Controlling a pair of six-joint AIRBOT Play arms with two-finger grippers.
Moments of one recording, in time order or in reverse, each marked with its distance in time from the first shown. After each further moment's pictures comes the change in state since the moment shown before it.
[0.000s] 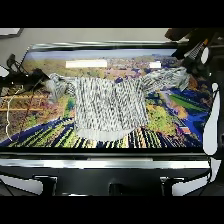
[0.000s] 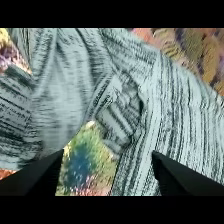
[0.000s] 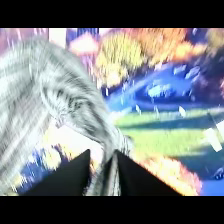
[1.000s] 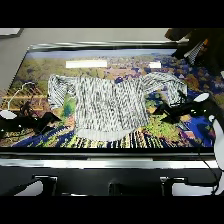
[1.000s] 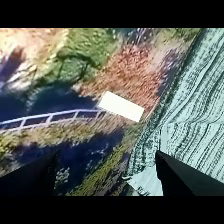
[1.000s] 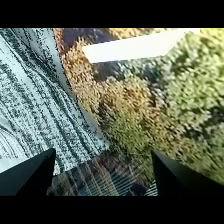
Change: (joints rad) left arm 0.051 0.473 -0.911 -0.150 0.049 0.143; right arm -0.137 0.178 -0.853 0.872 -0.004 -0.641
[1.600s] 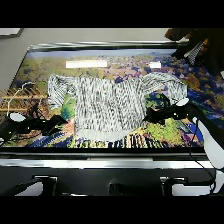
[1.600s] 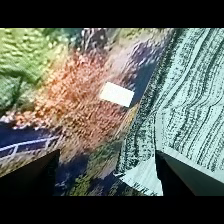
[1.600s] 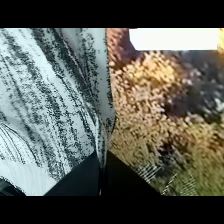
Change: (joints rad) left arm -0.076 -0.013 -0.048 -0.055 0.057 0.051; right arm 0.143 -0.026 -0.064 0.096 -0.109 -0.058
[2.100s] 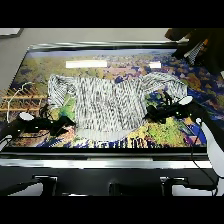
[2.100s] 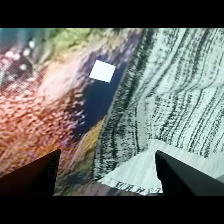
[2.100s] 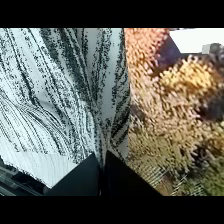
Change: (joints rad) left arm -0.096 -0.094 0.001 -0.101 0.004 0.075; right arm 0.005 0.064 -0.001 0.007 0.036 0.065
